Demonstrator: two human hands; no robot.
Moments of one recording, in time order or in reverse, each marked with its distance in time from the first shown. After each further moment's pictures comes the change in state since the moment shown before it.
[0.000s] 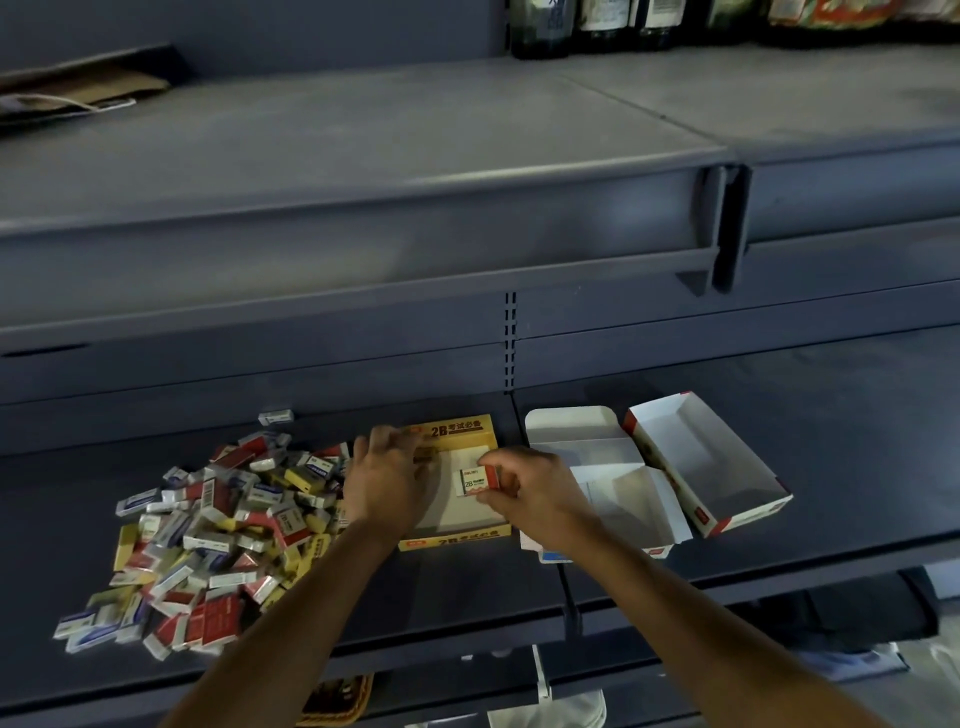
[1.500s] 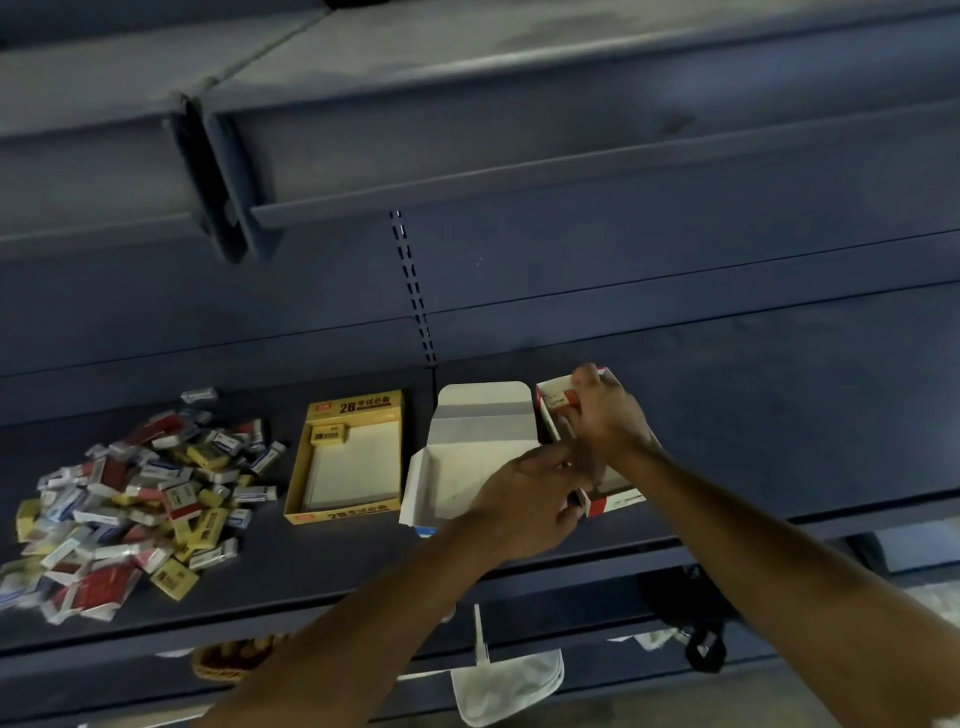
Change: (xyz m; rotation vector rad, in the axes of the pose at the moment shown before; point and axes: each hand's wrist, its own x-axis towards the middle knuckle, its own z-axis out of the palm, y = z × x) left_hand -0.043 0.227 0.040 -0.172 -0.309 0.677; right_hand -0.005 0.152 -0.121 -0.340 0.098 0.276
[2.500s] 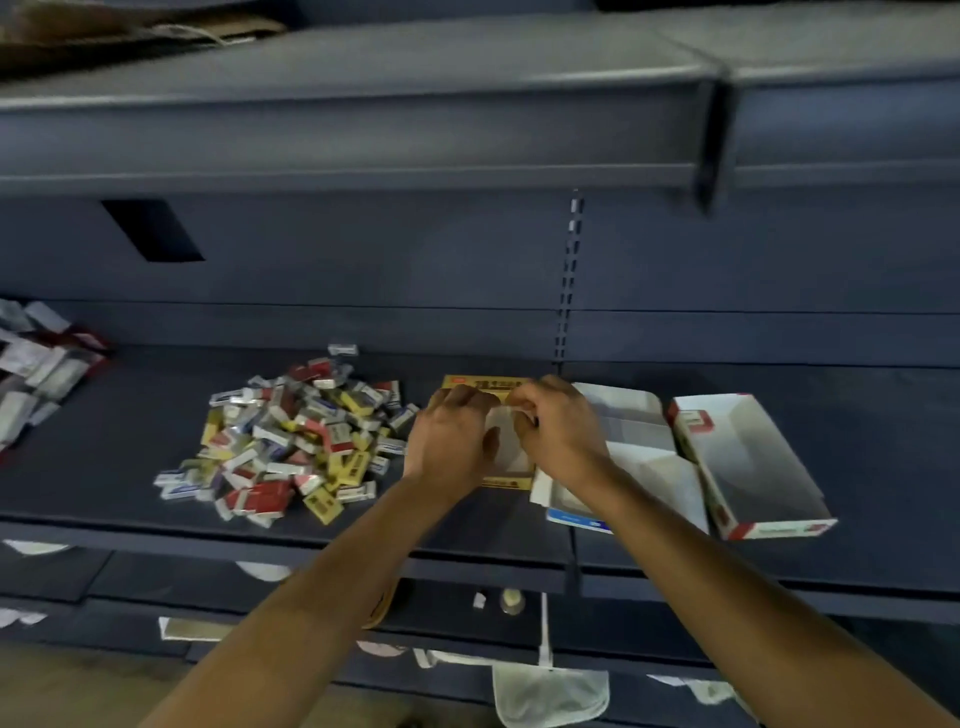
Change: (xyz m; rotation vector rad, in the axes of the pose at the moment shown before) left_hand -0.126 -0.113 -0.076 0.199 0.358 -0.597; right_hand -0.038 -0.193 0.043 0.239 0.049 -0.399
